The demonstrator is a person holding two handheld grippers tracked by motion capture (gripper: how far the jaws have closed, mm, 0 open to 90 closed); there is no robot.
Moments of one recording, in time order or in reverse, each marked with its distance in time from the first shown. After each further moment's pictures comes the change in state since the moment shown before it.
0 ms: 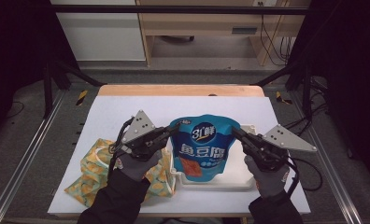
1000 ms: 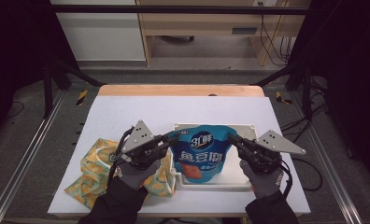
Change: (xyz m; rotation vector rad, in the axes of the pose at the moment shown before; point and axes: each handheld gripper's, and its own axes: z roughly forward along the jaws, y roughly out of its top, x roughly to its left) left arm -0.003 -0.023 -0.004 0.011 -0.006 -0.014; right arm -0.001 -0.022 0.010 0.053 -0.004 0.024
